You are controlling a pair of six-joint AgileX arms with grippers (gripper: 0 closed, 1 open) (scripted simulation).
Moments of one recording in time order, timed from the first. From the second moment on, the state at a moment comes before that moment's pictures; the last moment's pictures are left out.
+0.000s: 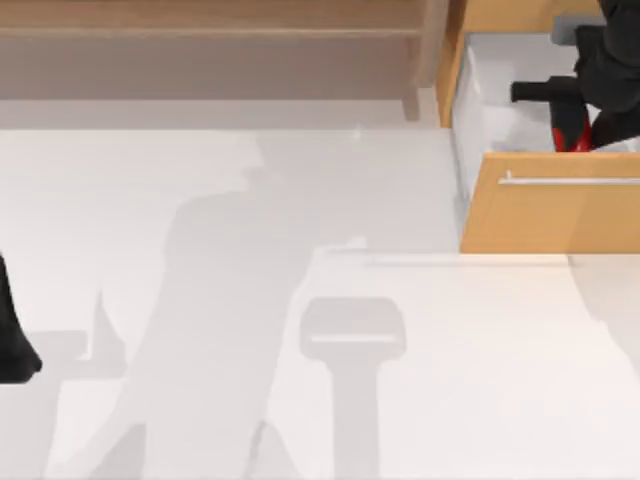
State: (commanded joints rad) left arm 0.00 0.00 0.00 0.00 0.00 0.00; right arm 0.13 2.29 1.98 -1.10 0.01 0.20
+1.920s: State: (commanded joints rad) left arm 0.00 0.00 0.00 0.00 0.00 0.00; right arm 0.14 2.29 1.93 -1.07 0.01 0.15
